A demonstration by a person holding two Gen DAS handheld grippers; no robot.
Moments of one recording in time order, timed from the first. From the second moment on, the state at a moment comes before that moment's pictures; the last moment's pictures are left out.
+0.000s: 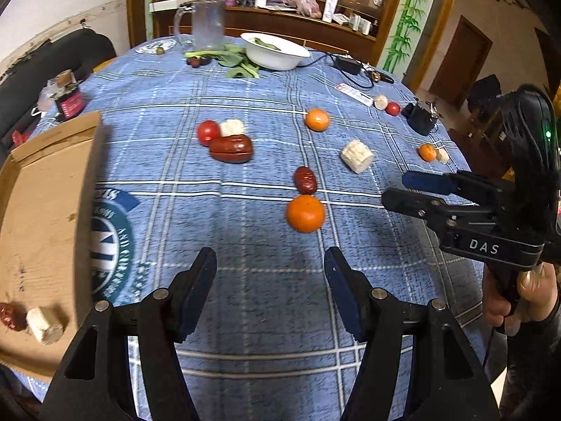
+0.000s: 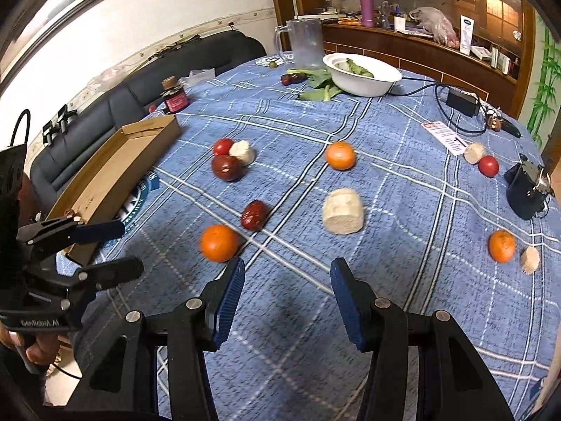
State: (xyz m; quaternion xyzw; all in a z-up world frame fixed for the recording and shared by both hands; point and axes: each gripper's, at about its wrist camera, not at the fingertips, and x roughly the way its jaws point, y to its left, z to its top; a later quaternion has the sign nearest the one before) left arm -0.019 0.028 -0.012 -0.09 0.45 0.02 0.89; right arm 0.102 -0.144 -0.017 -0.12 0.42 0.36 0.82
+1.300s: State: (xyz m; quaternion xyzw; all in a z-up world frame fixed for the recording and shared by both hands) left arm 0.000 0.057 -0.020 -0.10 0.45 0.05 0.89; right arm 0.117 -0.093 -0.012 -0.11 0.41 0.36 0.83
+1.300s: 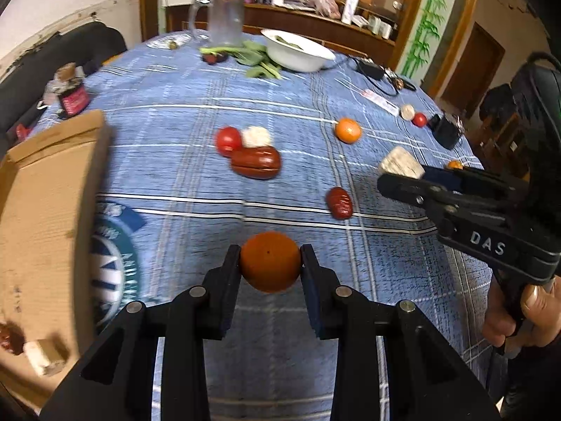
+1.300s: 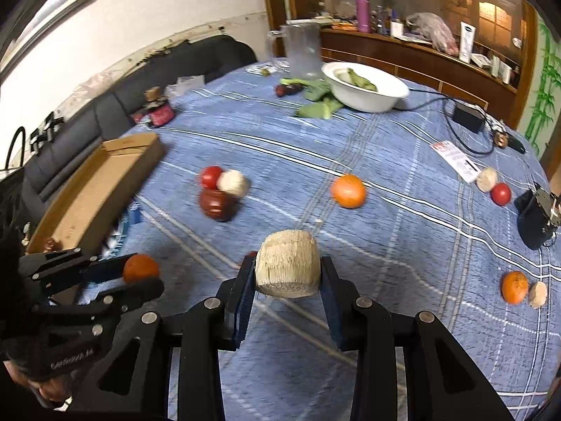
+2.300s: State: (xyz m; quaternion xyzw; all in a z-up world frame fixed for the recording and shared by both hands) left arm -0.102 0.176 0.008 -0.13 0.40 0.19 0.89; right arm 0.016 0.026 0.007 -0.14 0.39 0.49 0.77
